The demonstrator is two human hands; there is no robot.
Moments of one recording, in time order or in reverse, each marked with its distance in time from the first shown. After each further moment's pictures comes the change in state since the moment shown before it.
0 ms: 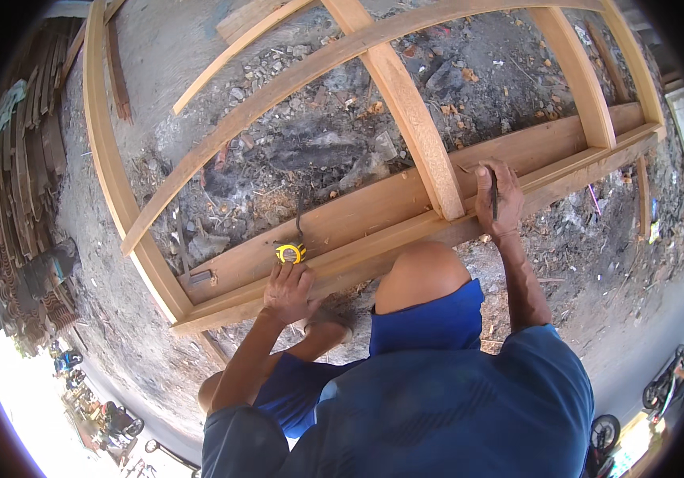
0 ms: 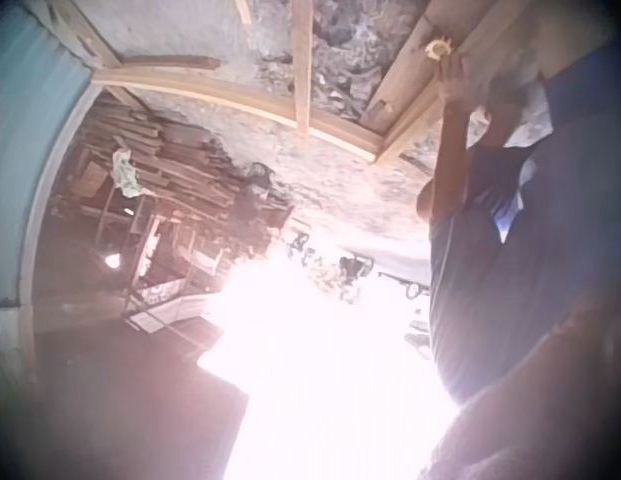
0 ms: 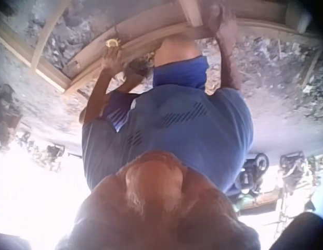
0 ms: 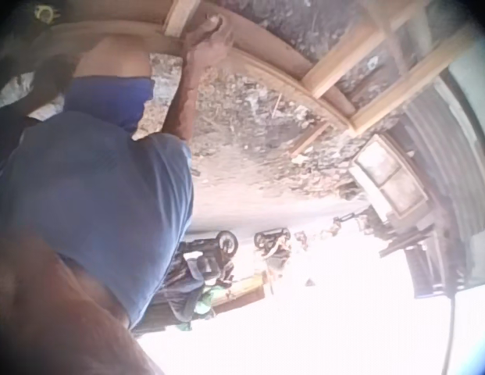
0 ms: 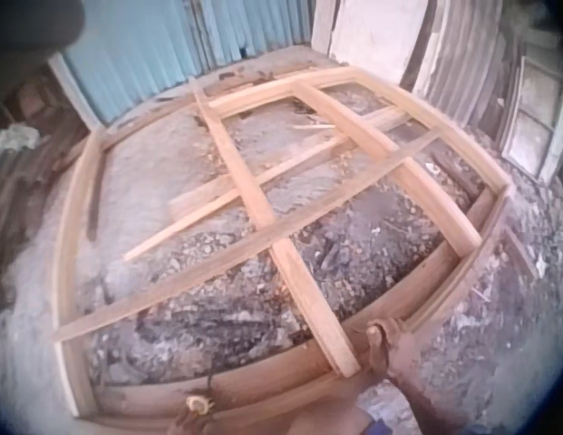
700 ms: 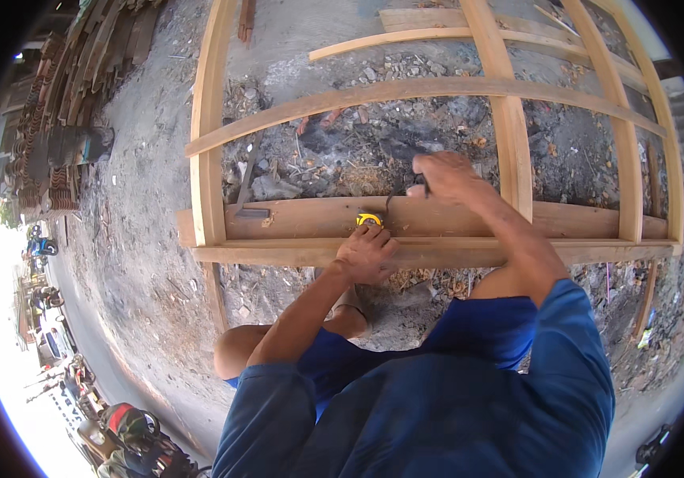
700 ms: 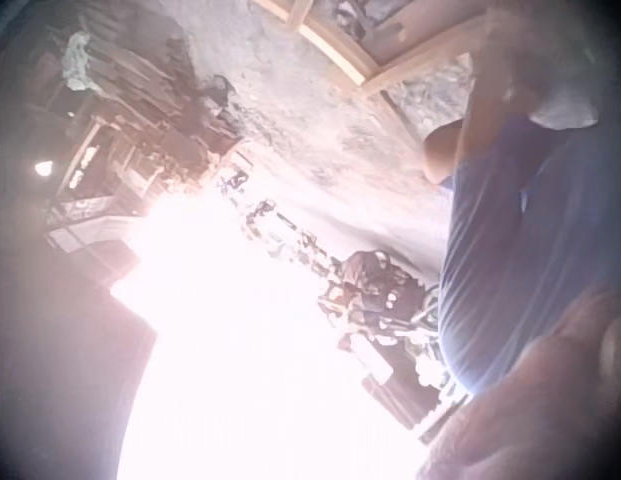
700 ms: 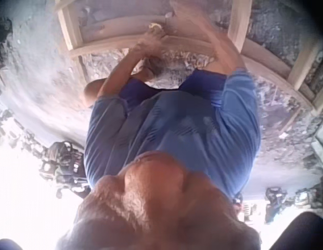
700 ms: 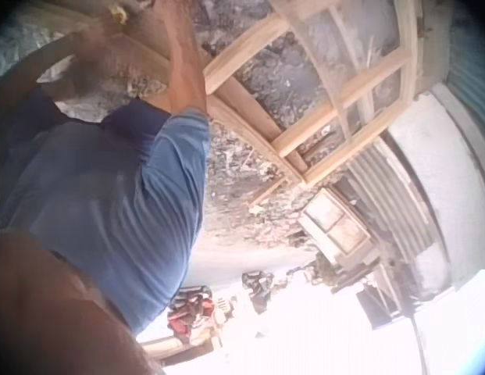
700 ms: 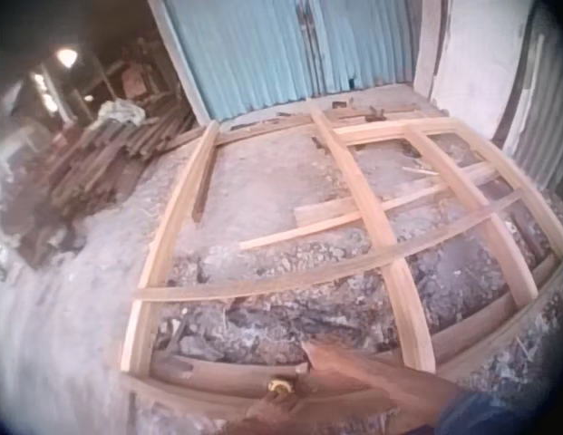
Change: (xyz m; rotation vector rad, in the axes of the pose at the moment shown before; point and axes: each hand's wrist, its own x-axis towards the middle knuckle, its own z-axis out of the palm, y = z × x) left_hand -0.022 0.003 0.007 -0.049 0.115 -0.045; right_hand 0.044 -0.266 0.135 -0.330 -1.130 -0.569
